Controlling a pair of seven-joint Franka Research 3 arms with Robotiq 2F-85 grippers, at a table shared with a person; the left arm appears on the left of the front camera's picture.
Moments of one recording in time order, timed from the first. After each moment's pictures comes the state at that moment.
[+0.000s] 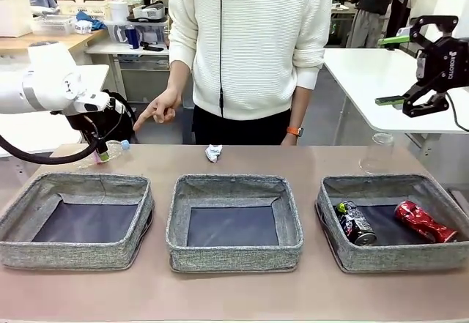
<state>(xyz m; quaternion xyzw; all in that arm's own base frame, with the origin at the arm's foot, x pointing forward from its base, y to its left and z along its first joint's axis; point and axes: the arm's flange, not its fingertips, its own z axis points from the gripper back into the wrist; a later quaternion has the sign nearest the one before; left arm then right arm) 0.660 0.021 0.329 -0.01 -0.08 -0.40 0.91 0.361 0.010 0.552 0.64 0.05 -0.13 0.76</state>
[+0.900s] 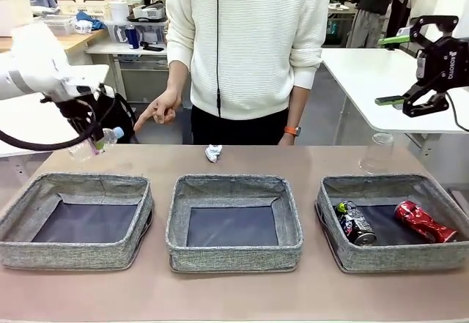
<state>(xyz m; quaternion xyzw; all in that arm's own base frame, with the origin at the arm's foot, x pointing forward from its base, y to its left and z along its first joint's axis) 0.638 0.029 0.396 -0.08 -0.08 -0.28 0.95 0.361 0.010 0.553 0.64 0.05 -0.13 0.76</state>
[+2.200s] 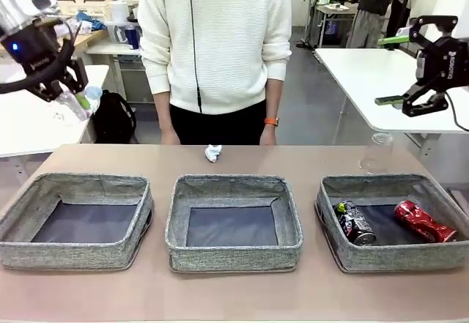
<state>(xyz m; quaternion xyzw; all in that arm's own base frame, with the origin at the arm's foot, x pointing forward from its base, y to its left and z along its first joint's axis) 0.471 -0.035 0.582 -0.19 -0.04 0.01 0.98 0.361 0.010 0.553 0.64 0.05 -0.13 0.76</state>
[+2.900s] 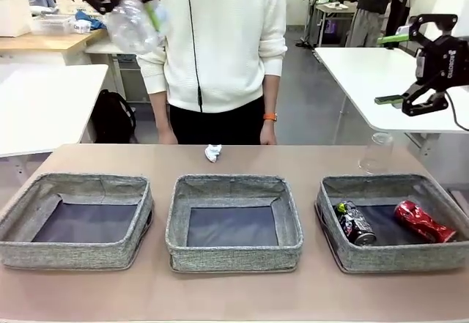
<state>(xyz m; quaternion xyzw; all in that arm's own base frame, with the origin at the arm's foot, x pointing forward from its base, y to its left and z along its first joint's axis) 0.339 -0.255 0.758 -0.16 -0.08 0.00 0.98 0.361 0.010 0.553 0.64 0.05 -0.13 0.76</state>
